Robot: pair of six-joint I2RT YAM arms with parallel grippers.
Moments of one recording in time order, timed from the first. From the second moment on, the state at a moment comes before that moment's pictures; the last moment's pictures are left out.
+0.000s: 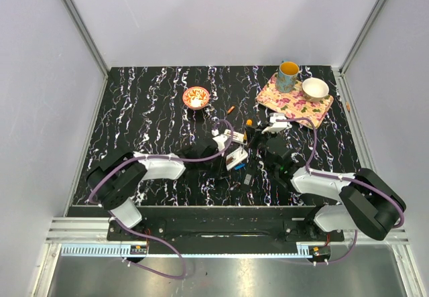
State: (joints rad) left arm -0.86 1.64 0.71 0.13 0.21 -0.47; right arm 0.74 1.32 0.44 0.82 0.47 0.41
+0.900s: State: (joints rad) left arm -0.66 1.76 0.76 0.29 0.25 -0.48; right arm 0.74 1.53 0.51 0.92 0.38 0.40
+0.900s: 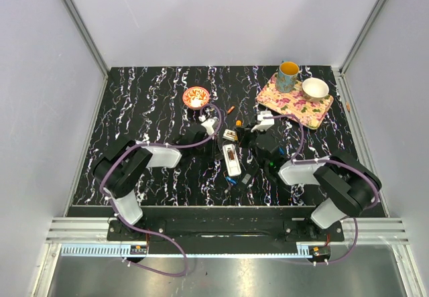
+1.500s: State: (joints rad) left arm -0.68 1.71 0.65 0.38 0.32 -0.55; right arm 0.74 1.70 0.53 1.09 0.48 0.43
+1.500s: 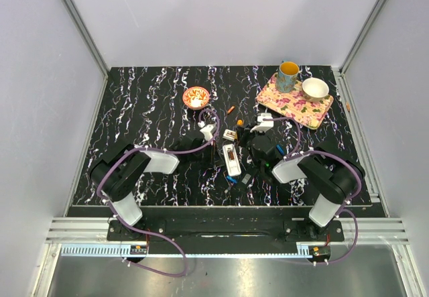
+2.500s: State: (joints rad) left arm -0.63 1.81 0.72 0.41 0.46 -0.62; right arm 0.72 1.74 0.58 0.88 0.42 0.70
